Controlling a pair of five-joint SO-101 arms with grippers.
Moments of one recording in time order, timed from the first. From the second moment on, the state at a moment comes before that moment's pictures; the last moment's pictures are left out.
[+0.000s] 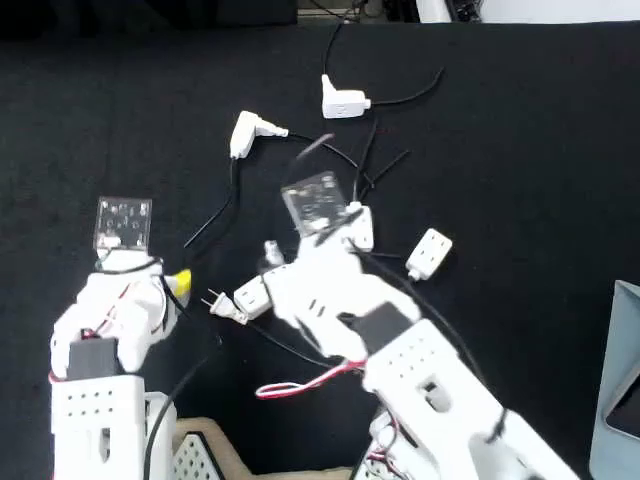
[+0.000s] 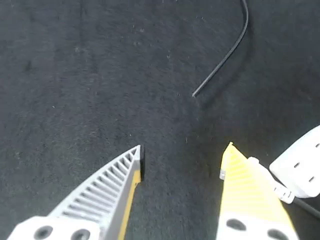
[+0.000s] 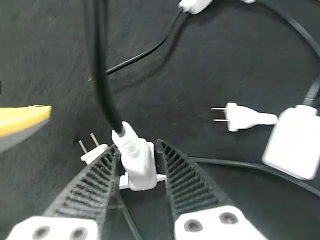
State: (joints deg) left arm -12.7 -75.6 75.6 56.5 -10.9; right arm -37.3 -45.9 65.2 33.8 -10.4
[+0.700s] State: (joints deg) left arm -12.9 -89.2 82.2 56.2 -10.9; right arm -42.5 -25.6 66.5 16.4 -10.4
